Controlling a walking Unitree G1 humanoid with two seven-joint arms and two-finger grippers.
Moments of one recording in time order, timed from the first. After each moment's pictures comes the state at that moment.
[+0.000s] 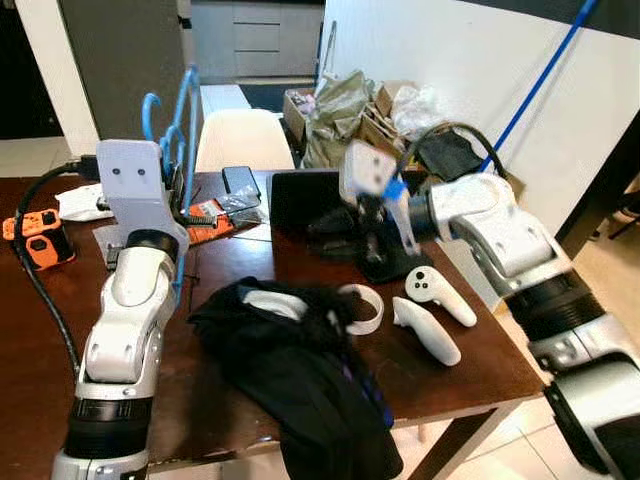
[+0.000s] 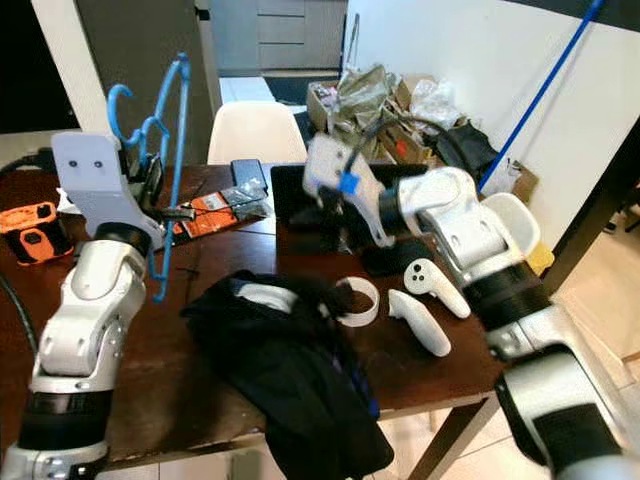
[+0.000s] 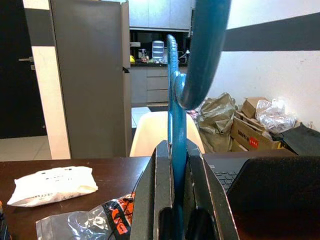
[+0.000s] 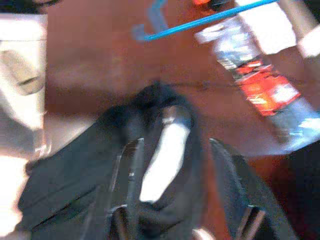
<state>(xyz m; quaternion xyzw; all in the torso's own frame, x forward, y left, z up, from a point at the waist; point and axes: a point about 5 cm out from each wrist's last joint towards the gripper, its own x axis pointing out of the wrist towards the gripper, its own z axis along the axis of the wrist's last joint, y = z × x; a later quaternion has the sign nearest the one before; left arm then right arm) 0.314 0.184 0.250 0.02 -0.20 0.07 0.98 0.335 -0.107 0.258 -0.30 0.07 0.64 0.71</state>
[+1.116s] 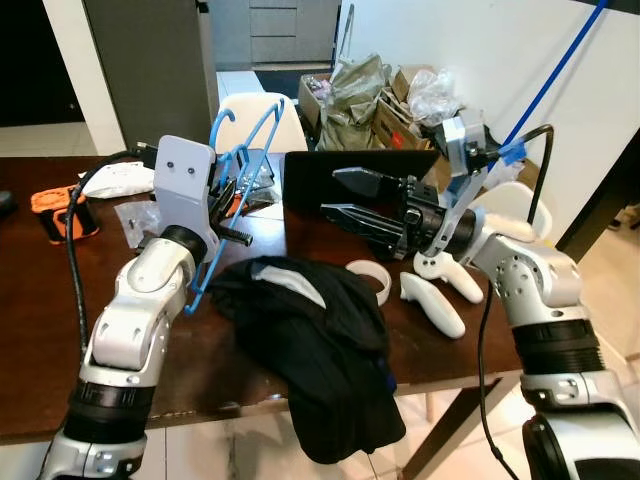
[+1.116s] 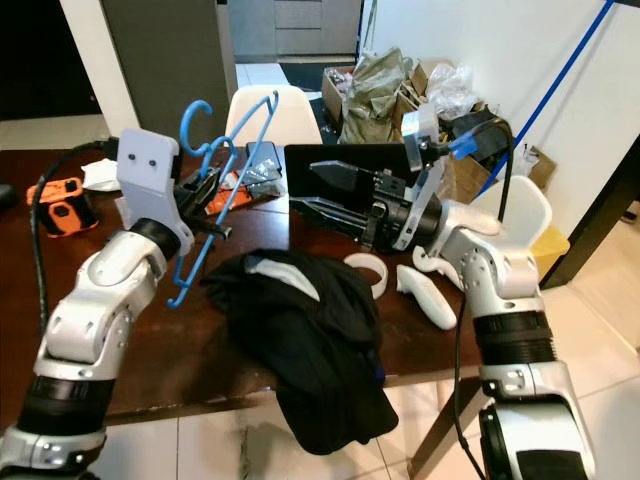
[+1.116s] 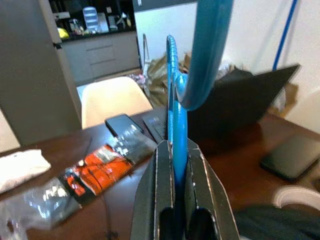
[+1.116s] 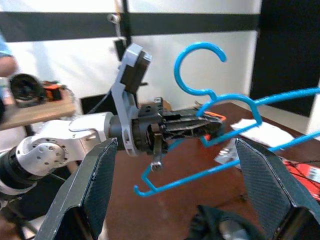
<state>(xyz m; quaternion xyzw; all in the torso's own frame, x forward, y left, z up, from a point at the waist) 0.324 0.152 0.246 0.06 -0.14 -0.11 0.98 0.330 -0.131 0.272 0.06 -0.09 0.61 0.78</state>
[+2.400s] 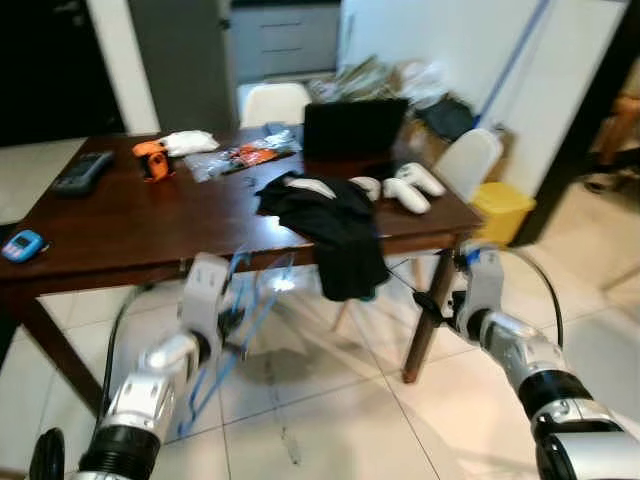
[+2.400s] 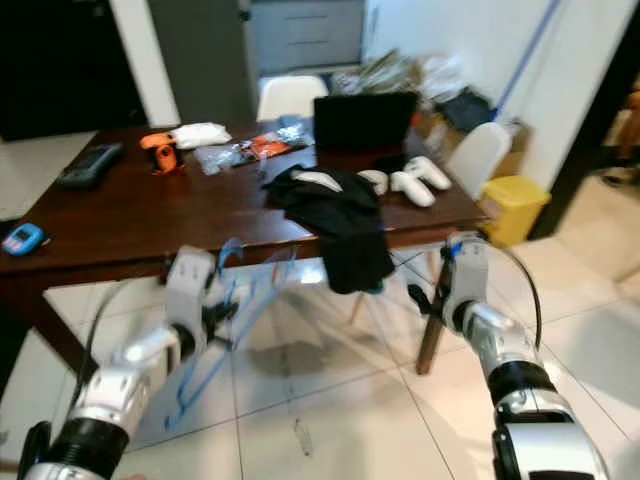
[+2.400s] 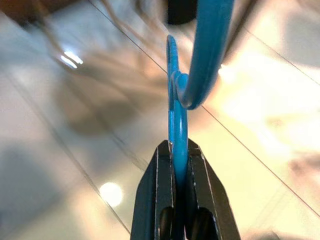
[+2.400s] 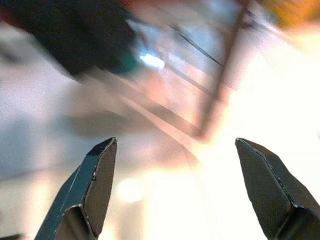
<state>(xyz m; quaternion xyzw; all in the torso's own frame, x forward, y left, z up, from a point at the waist) 0.305 0.176 0.046 0.01 0.23 -0.17 0.96 0.339 -0.253 0.072 -0.01 0.26 0.03 0.97</state>
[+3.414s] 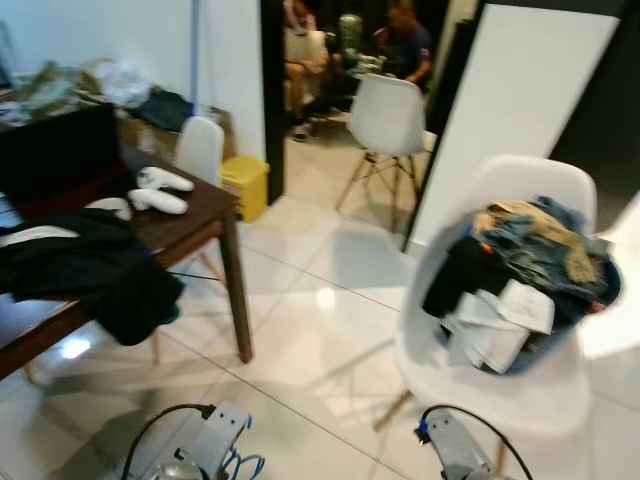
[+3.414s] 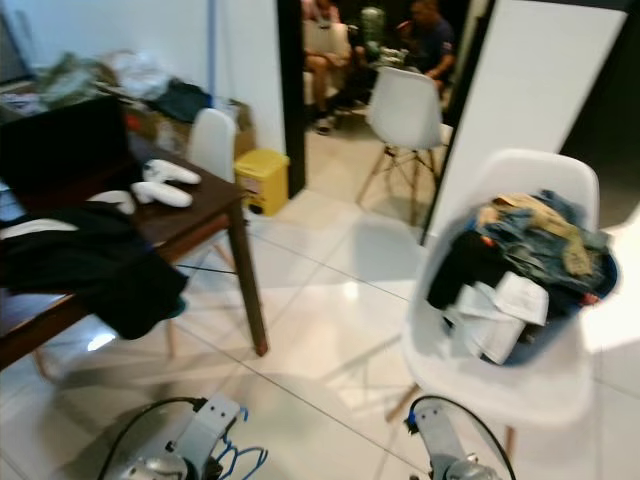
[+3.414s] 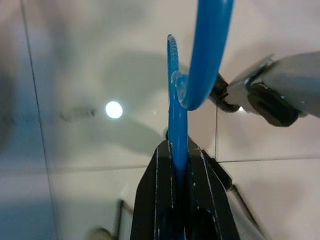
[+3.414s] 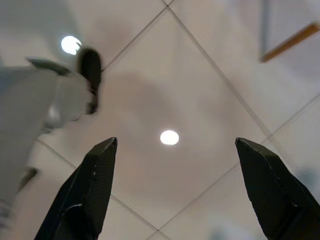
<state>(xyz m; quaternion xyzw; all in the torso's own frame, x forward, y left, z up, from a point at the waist) 0.214 0.161 -0.069 0.15 0.48 -0.22 0.84 0.202 -0.226 -0.068 -0.17 0.54 0.10 0.82</state>
